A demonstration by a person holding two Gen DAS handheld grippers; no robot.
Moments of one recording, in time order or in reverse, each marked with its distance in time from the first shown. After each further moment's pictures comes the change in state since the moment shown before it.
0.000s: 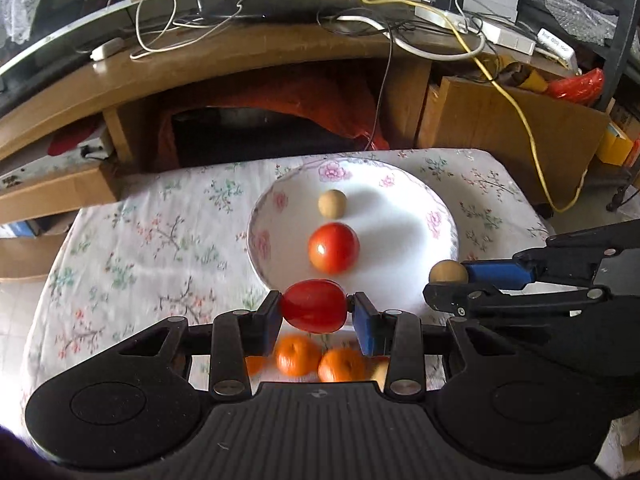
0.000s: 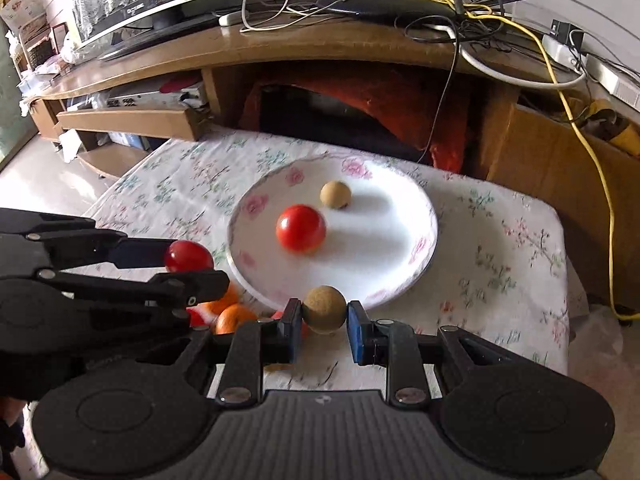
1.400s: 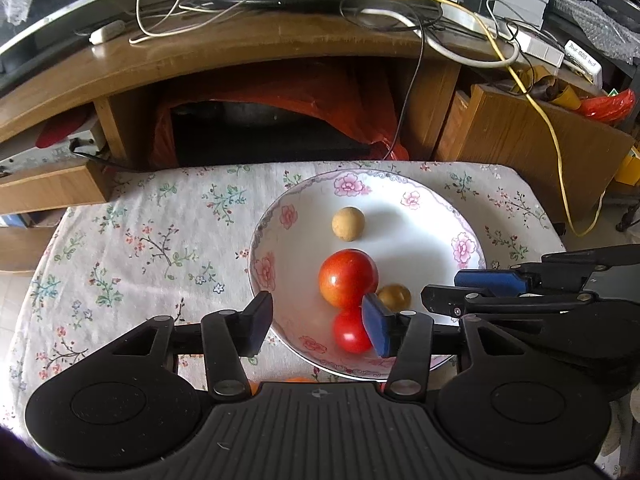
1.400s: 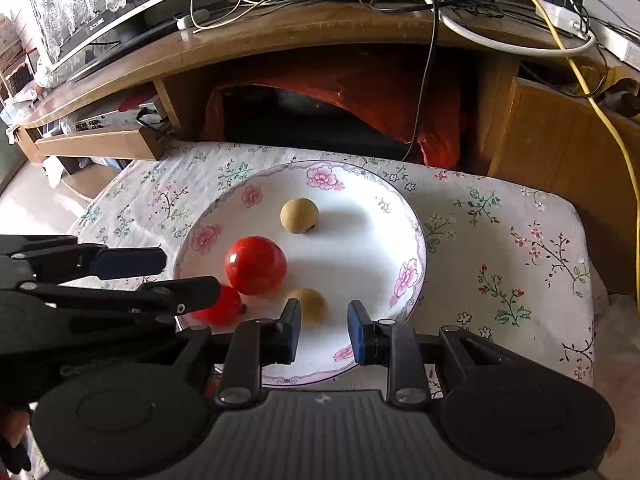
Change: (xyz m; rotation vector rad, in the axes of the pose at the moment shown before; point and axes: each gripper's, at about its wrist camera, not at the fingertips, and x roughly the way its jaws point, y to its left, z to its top) left arm 0.028 0.009 0.016 -0.065 0.010 0.002; right arm 0.044 -0.026 0.020 0.086 0.022 0.023
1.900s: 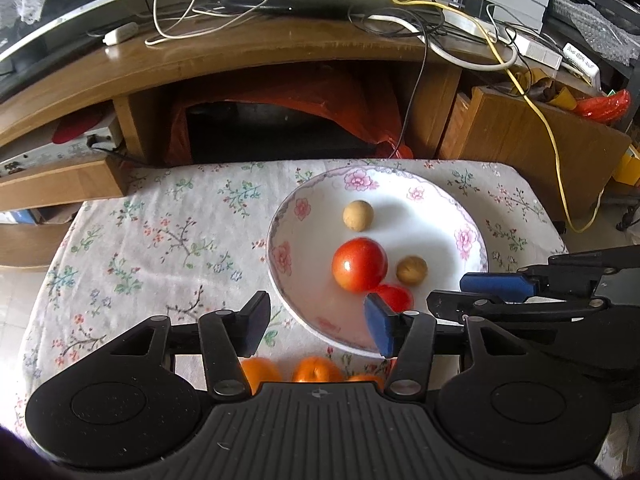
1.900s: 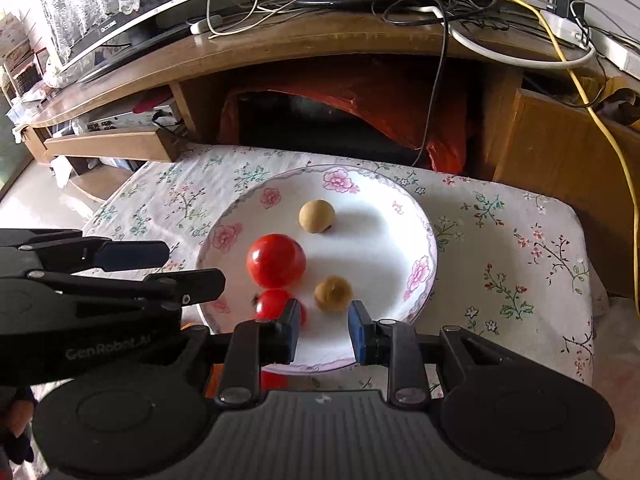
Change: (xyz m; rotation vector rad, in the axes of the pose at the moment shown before) left arm -0.017 0.008 -0.012 0.001 -0.008 0.008; right arm -0.016 0.014 -0.009 -0.020 -0.015 0.017
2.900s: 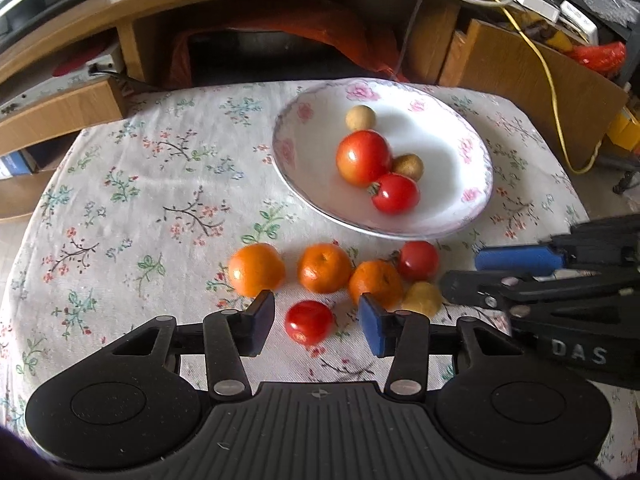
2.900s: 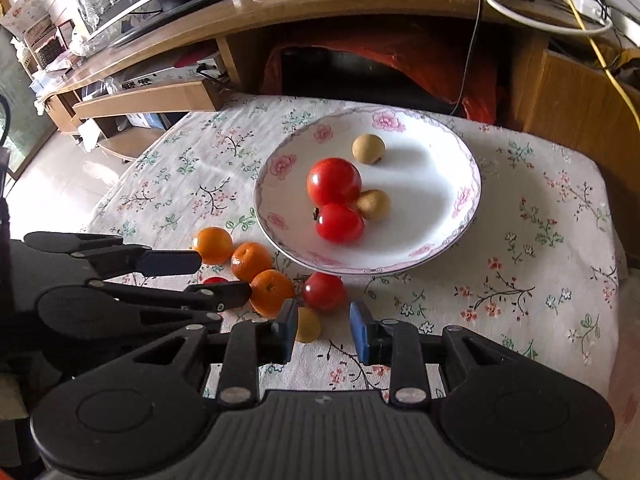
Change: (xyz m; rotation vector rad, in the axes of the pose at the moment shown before) left arm 0.003 0.006 -0.047 0.008 0.124 -0.026; right arm -0.014 0.025 -0.036 -0.017 0.094 0.066
